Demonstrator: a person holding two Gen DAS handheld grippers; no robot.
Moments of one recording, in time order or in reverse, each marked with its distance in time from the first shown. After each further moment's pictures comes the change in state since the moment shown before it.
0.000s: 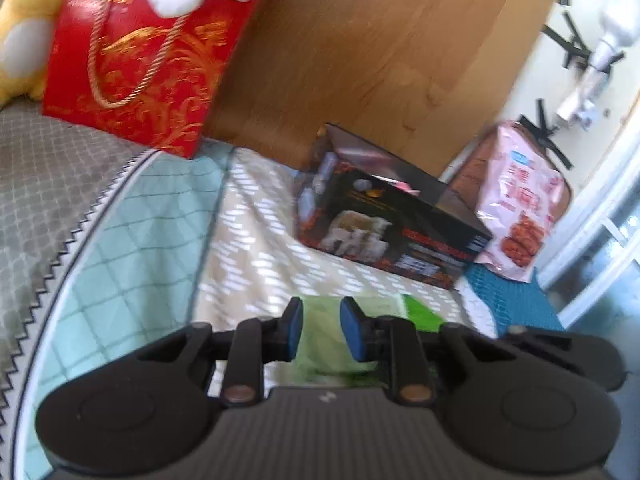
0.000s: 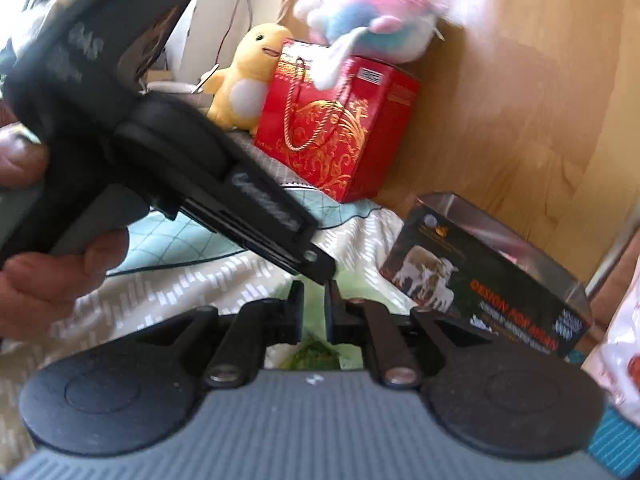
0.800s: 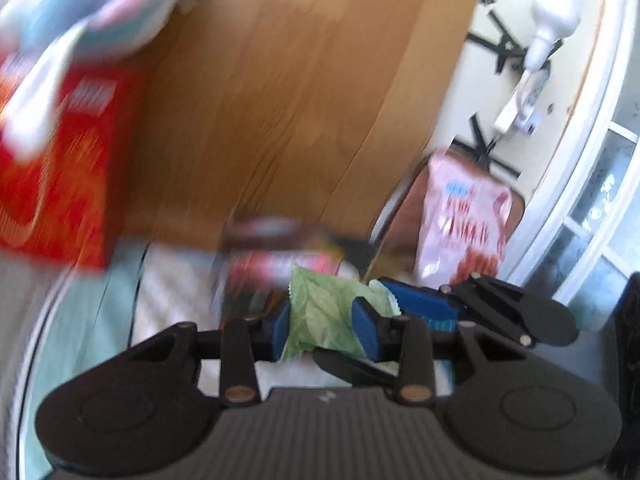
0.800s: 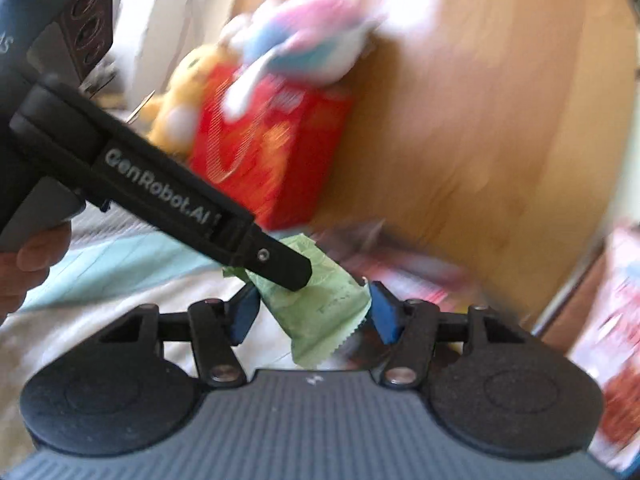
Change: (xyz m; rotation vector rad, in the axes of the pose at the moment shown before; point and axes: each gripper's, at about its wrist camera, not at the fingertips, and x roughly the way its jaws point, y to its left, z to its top) left arm 0.017 -0.077 0.066 0.214 -0.106 -0.122; right arm 0.013 -0.070 0.033 -0.027 -0.098 -0.160
